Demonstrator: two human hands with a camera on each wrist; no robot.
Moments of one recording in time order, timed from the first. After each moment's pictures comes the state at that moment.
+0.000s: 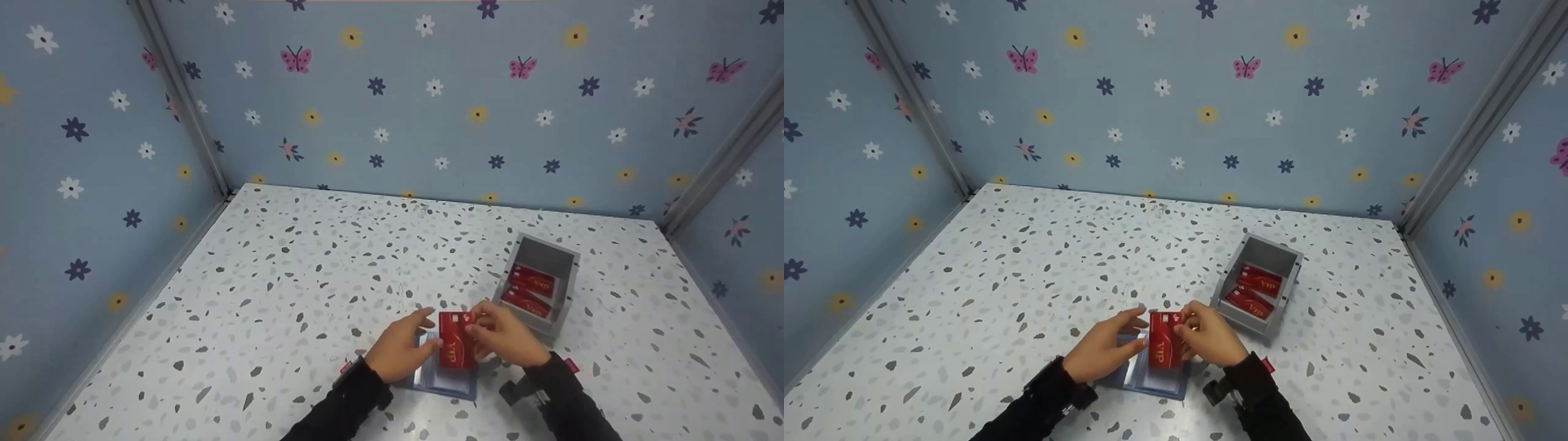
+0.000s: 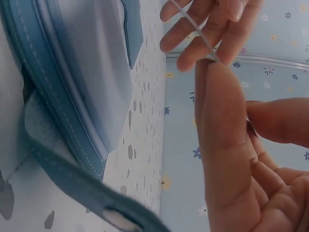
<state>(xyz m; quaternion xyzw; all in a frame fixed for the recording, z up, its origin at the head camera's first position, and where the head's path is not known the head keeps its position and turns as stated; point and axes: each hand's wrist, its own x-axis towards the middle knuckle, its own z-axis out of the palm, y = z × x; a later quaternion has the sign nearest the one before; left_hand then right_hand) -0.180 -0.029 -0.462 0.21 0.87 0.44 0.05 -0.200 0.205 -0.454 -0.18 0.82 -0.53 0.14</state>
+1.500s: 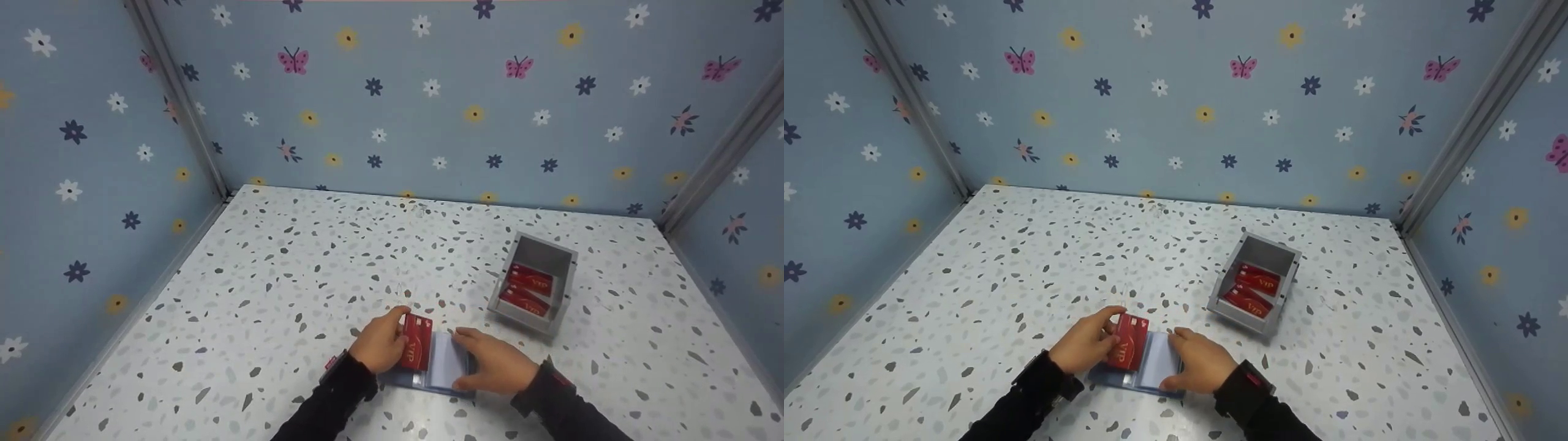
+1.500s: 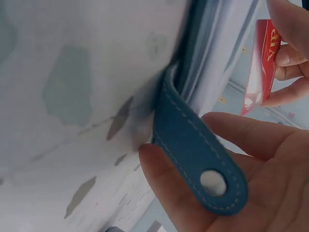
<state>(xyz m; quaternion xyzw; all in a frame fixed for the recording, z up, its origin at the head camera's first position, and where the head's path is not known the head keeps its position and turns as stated) -0.186 -0.050 -0.459 0.16 0.90 0.40 0.05 -0.178 0.192 -0.468 -0.25 0.93 -0.22 0.13</state>
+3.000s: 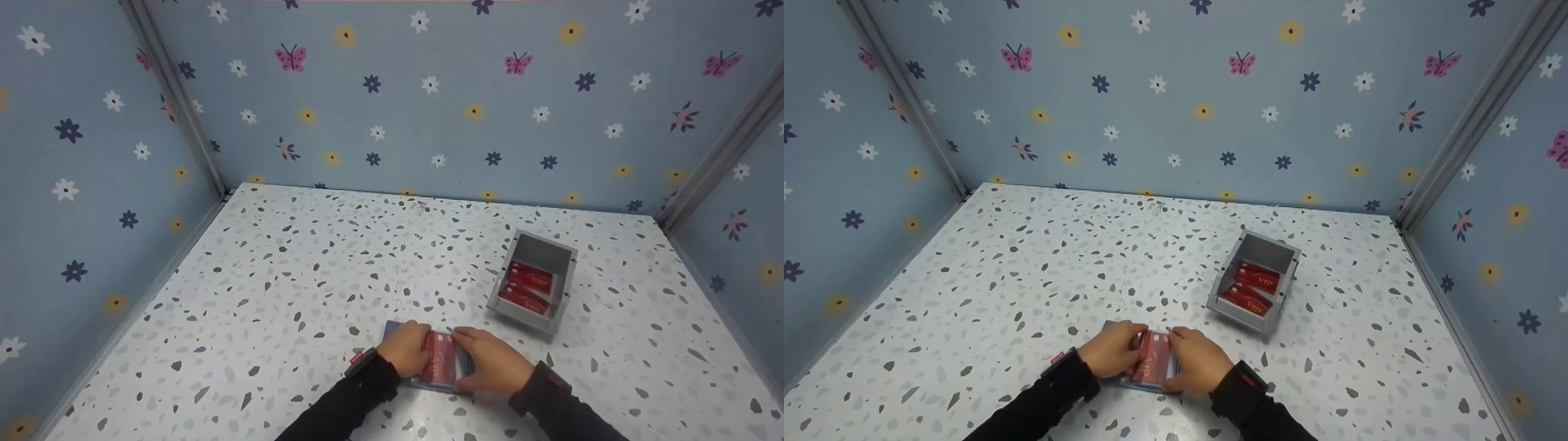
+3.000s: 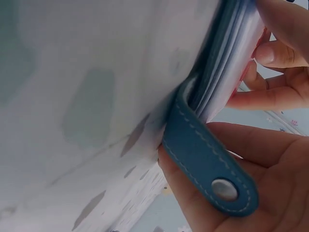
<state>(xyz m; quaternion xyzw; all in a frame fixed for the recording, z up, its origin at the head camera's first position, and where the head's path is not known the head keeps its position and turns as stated) -0.188 -0.013 -0.468 0.20 0.91 0.34 0.11 -0.175 0.187 -0.474 -0.26 0.94 -0.21 0.08</state>
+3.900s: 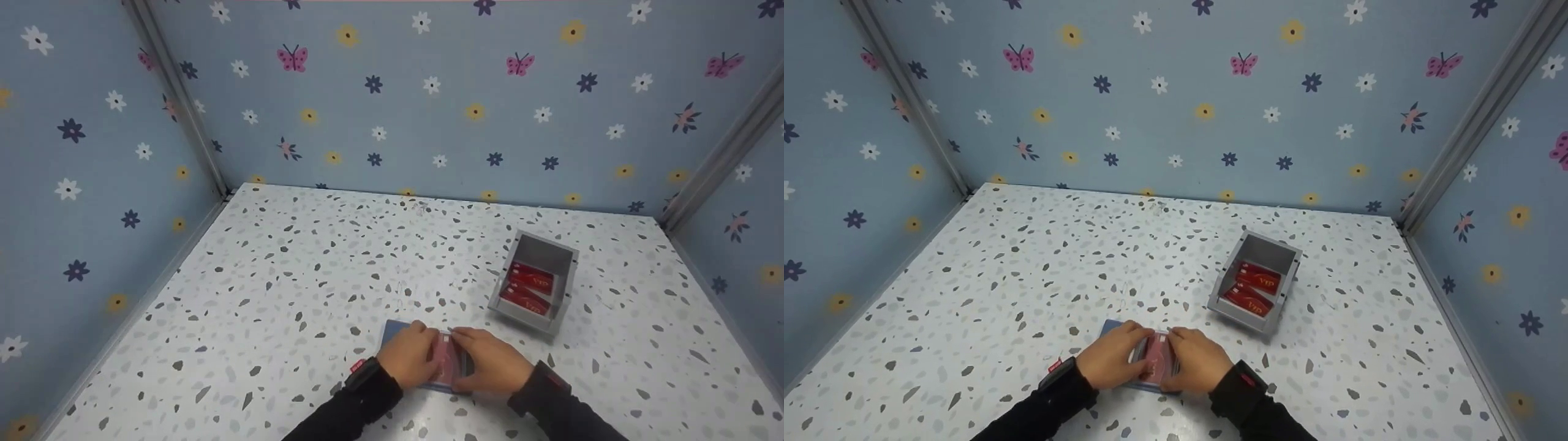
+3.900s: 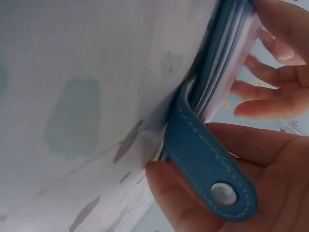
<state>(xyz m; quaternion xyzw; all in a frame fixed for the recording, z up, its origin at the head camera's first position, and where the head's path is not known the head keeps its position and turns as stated) -0.173 -0.013 -0.466 0.24 0.94 0.24 0.04 -0.177 0.187 -0.474 -0.27 0.94 -0.20 0.08</state>
